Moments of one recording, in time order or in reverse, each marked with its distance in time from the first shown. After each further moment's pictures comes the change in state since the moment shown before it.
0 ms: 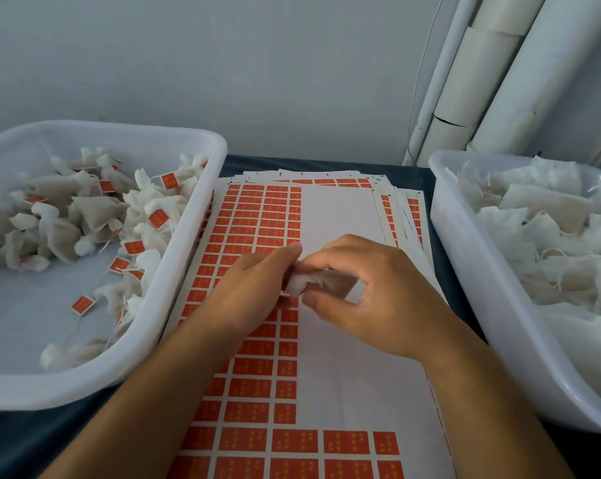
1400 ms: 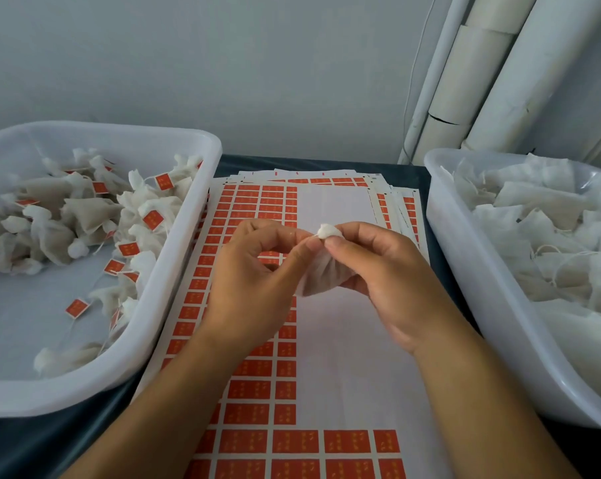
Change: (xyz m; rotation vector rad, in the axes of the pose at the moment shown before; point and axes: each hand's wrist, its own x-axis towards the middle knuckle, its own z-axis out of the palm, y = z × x) left_hand -0.005 0.004 0.010 -0.065 0.260 0.588; right_hand 0.009 -0.006 0.000 0.605 0.195 0.418
